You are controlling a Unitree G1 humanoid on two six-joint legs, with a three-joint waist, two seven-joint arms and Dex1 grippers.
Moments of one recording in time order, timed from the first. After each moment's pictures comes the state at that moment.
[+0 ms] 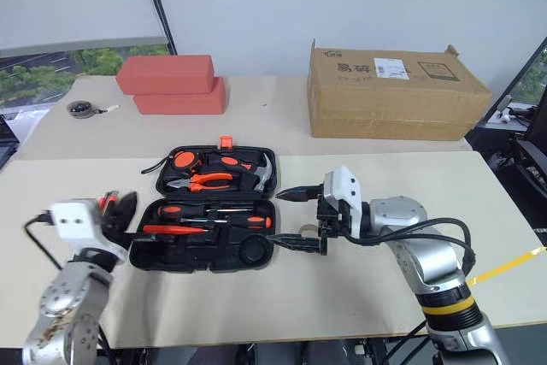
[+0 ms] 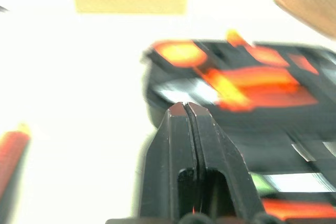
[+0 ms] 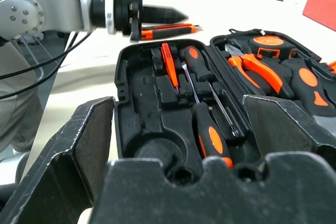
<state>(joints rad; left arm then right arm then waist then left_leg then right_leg) 0.13 0.22 0.41 -0.53 -0.34 0.39 -0.17 -0.36 -0.57 0.13 -0.27 0.49 0.37 1.12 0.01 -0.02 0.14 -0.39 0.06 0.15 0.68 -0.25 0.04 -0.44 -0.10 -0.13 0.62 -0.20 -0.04</state>
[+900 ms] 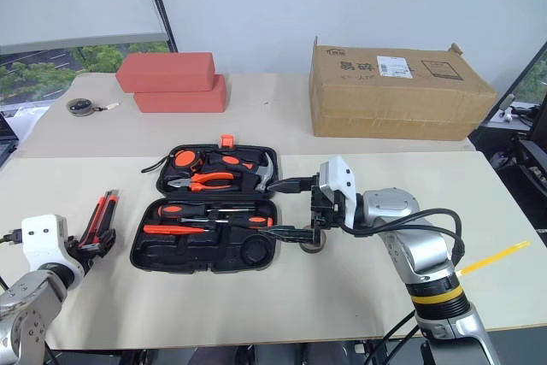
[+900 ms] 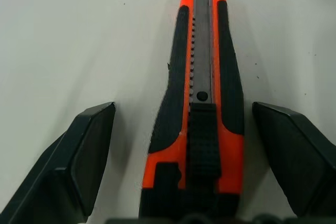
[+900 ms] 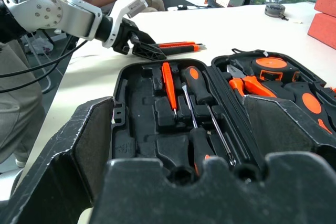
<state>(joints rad) 0.11 0.44 0.55 -0.33 -0.40 0.80 -0.14 -0.41 -0.52 0.13 -0.24 0.49 0.36 1.14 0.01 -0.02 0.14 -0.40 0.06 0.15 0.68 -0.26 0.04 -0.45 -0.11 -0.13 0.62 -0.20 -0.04</state>
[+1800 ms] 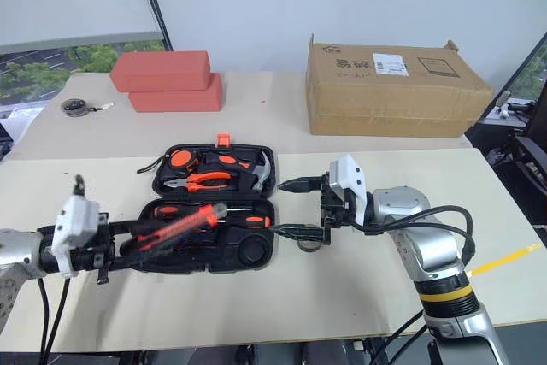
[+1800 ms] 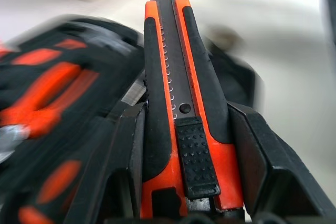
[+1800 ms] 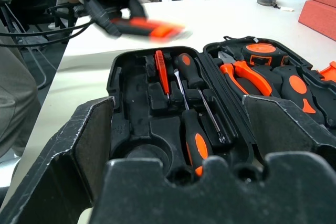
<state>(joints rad) 0.09 0.94 0.27 -0.25 -0.52 0.18 -1.36 -0.41 -0.56 0.09 -0.20 0.50 0.35 1.18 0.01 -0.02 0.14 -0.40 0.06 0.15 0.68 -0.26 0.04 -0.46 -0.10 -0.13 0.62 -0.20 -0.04</state>
